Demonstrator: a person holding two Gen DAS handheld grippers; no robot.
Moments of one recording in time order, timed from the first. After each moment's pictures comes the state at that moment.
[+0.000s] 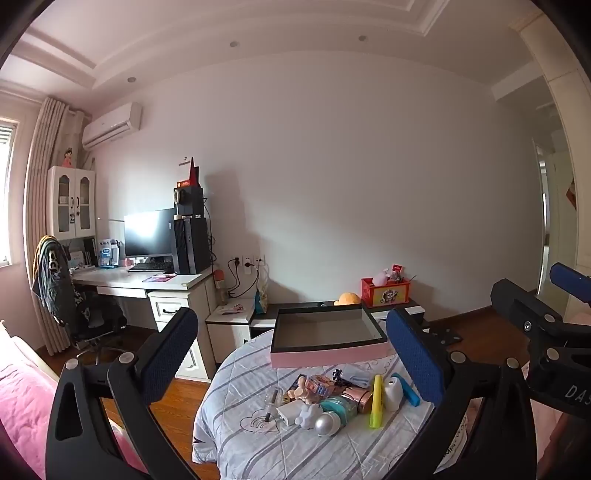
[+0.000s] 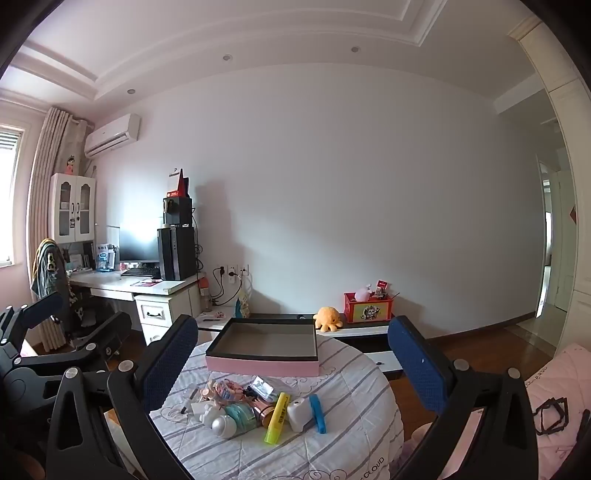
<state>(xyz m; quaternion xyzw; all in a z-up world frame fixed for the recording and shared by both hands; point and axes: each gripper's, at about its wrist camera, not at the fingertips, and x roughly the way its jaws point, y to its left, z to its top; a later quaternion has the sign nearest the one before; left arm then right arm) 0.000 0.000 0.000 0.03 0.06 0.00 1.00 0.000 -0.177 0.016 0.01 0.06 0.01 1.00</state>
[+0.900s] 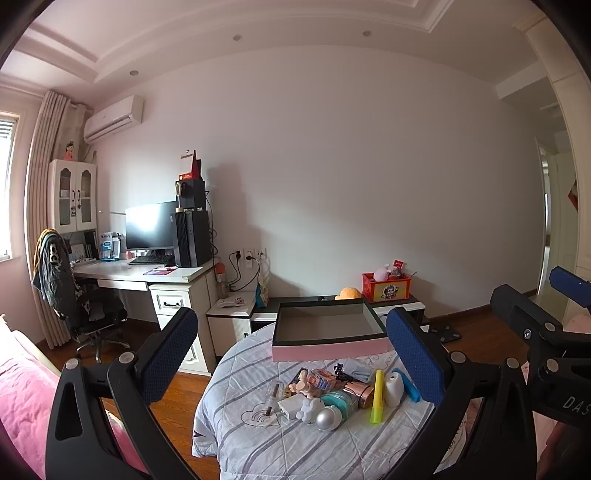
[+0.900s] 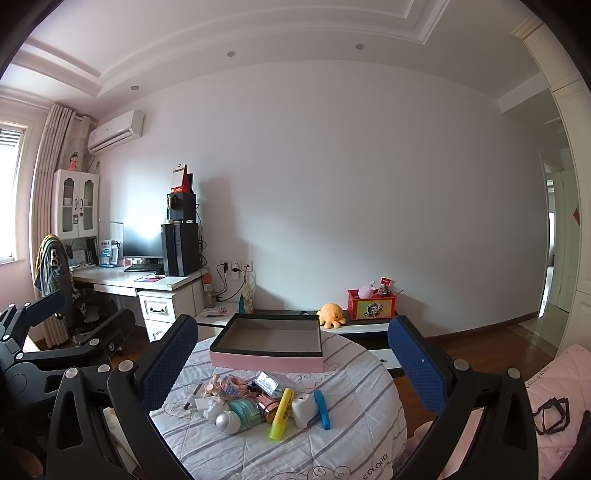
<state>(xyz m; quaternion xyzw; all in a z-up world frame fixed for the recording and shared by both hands) -0.001 0.009 -0.005 0.02 0.07 0.00 1.00 -0.005 -0.172 0.018 0.00 0.06 0.02 1.00</state>
